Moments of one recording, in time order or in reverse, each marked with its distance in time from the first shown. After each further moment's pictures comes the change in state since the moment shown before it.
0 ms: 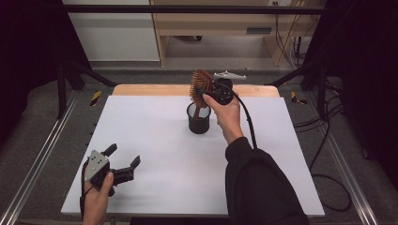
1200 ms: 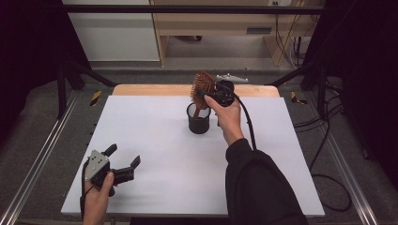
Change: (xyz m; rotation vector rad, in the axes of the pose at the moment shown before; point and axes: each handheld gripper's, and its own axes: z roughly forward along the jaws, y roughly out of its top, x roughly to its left) left arm 0.001 -0.001 0.000 0.009 0.005 -0.005; right arm -0.008 -0.009 0.002 -0.012 0.005 0.046
